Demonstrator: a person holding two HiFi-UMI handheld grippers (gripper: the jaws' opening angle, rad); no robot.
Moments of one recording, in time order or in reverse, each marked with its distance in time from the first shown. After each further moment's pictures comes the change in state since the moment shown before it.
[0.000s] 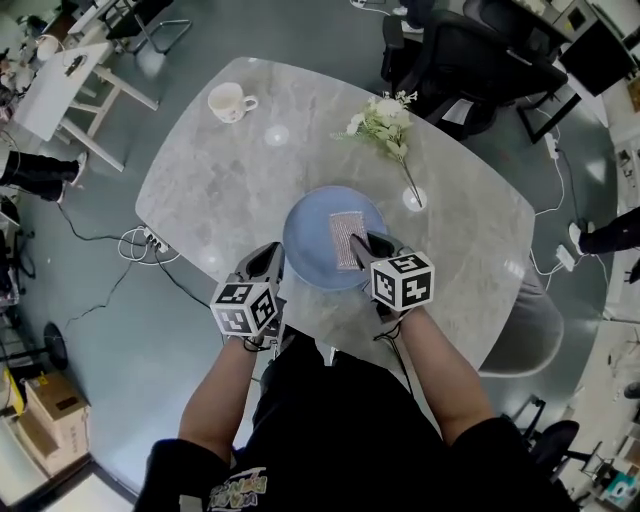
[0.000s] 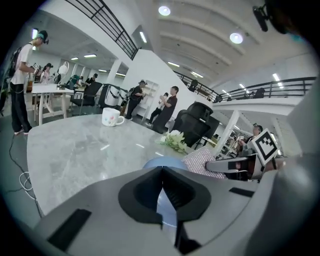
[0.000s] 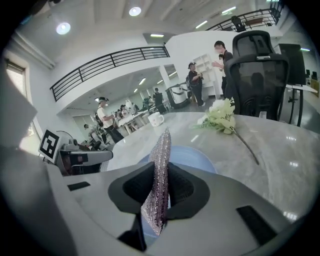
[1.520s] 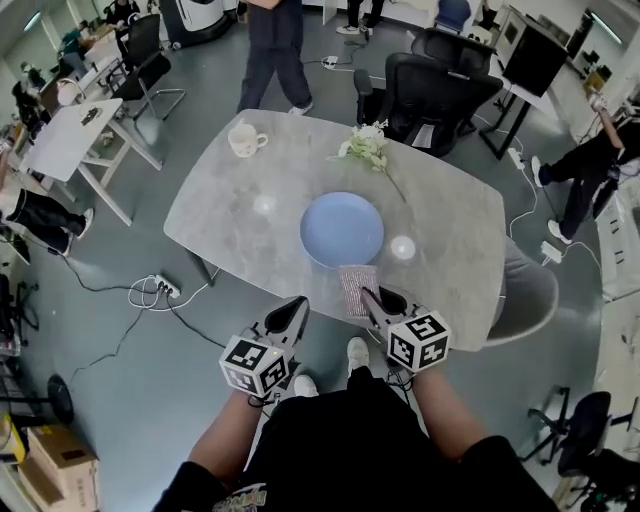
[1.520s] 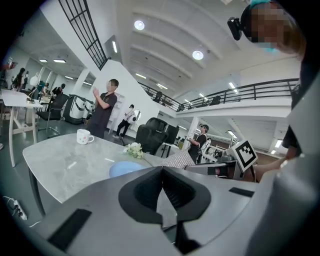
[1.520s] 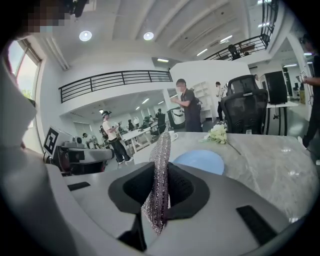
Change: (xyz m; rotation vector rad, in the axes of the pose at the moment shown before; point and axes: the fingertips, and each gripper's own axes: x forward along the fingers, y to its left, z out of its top) left arm -0.224 -0.102 -0.028 0.189 -0.133 -0.349; right arm -0.166 0.178 -0.067 -0.057 -0.244 -0.054
